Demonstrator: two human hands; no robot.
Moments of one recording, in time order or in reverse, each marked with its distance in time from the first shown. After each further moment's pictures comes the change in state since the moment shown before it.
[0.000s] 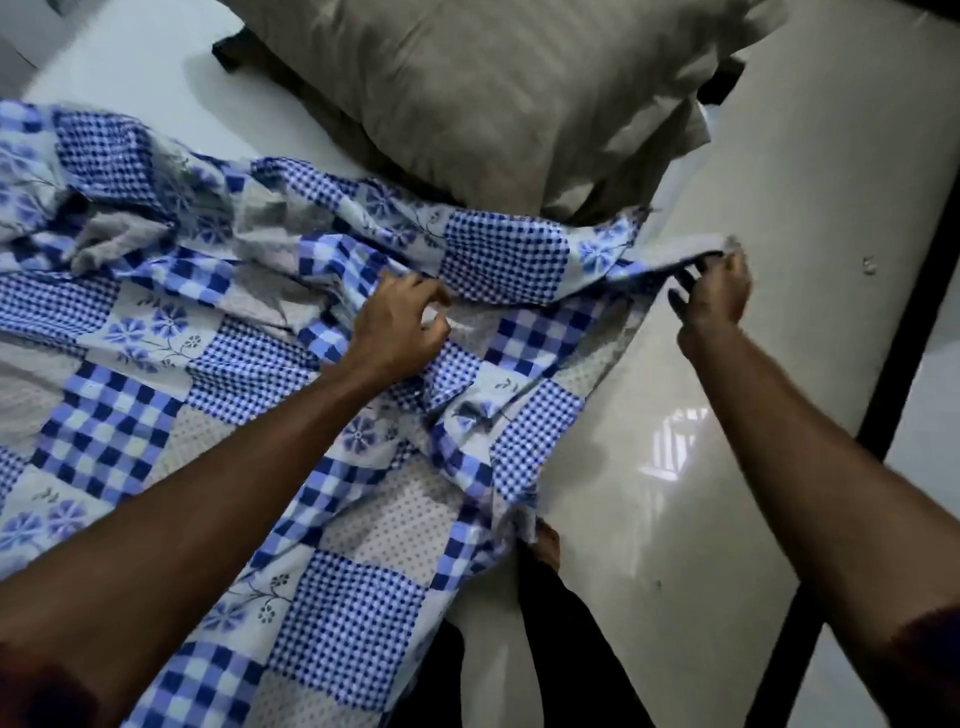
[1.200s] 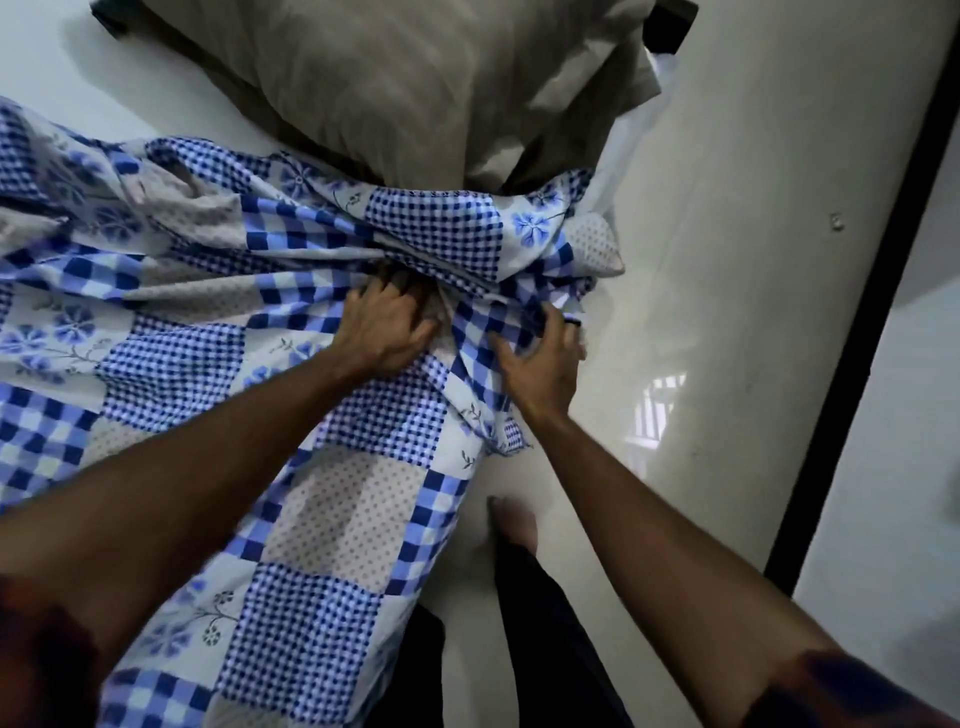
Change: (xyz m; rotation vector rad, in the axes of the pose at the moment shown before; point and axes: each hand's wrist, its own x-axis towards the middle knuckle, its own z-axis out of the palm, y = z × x) left_hand 0.031 0.011 0.070 0.369 -0.256 0.032; right_hand -0.107 0.117 0.012 -0.661 -0.232 -0.346
